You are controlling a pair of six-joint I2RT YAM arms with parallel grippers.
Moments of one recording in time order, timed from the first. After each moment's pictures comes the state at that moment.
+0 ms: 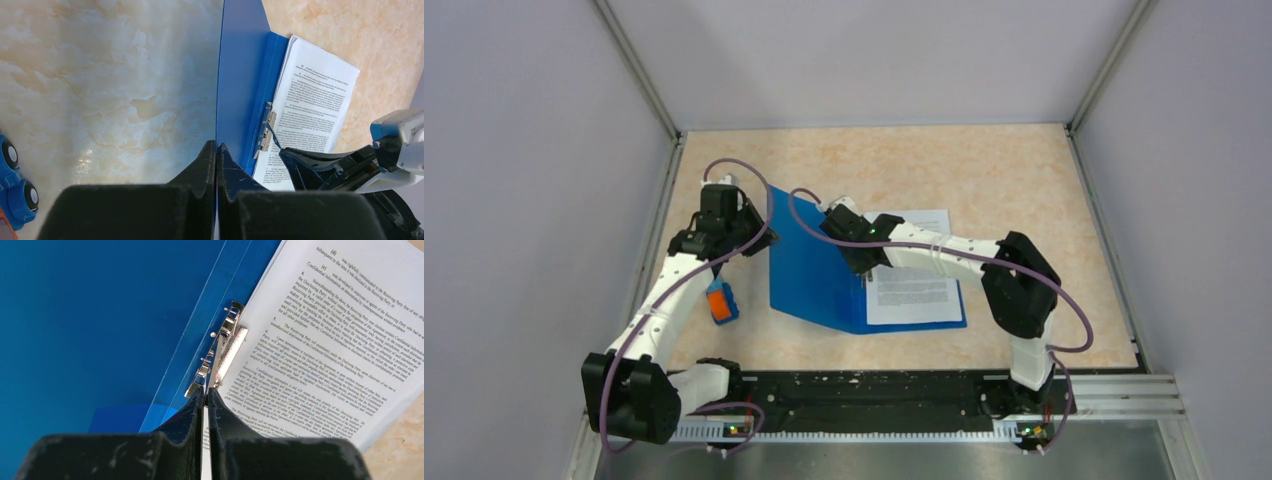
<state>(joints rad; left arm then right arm) -0.15 1.15 0.92 -0.52 0.14 -0.68 0.98 1.91 1.48 -0.65 0.34 0.33</state>
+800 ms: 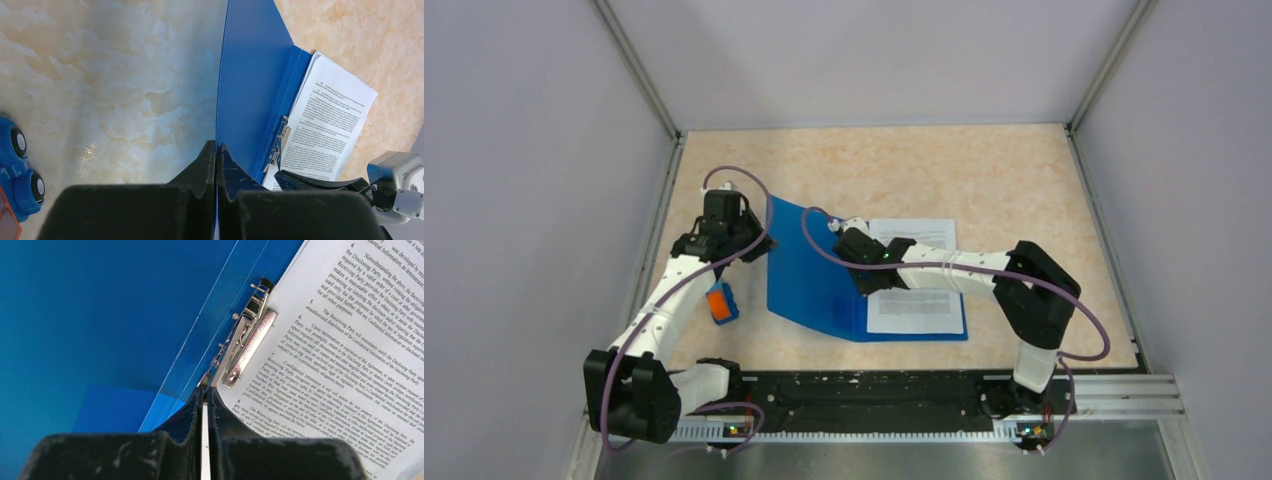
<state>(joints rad) -0.15 1.15 0.88 -0.52 0.10 -0.70 1.01 1.80 1.22 -0.48 0.27 0.42</state>
